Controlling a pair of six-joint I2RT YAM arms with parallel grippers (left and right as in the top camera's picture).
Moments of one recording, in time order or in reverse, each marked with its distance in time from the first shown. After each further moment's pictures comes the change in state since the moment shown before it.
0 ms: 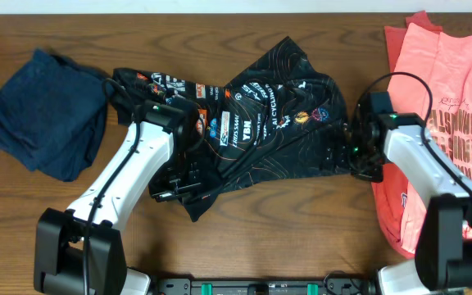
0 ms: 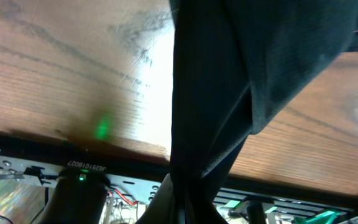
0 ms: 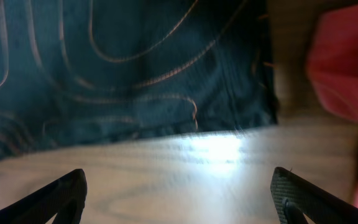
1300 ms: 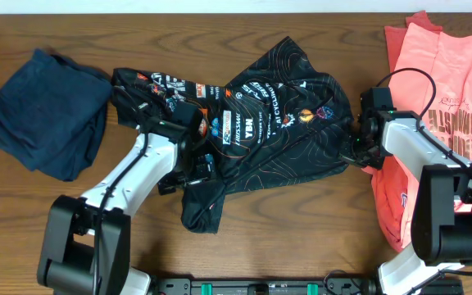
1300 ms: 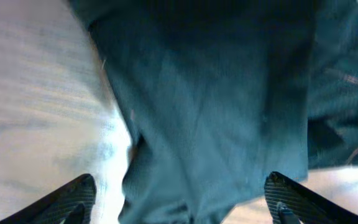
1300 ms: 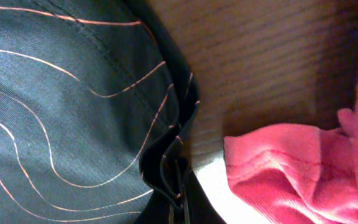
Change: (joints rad) left arm 0.000 0.030 -0.174 0.481 -0.027 0.007; right arm -0.055 0.112 0.013 0.180 0.147 0.122
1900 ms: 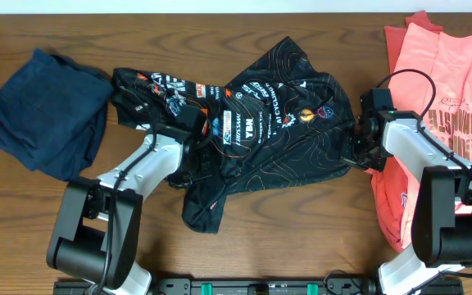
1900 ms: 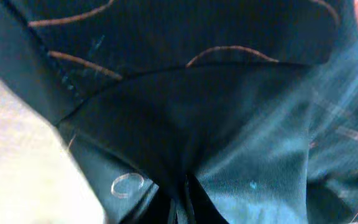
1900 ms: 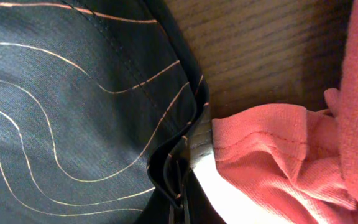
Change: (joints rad) left arm 0.002 0.082 -0.045 0.167 0.028 0.001; right arm 0.000 -0.008 -0.001 -0.041 0.015 -0.017
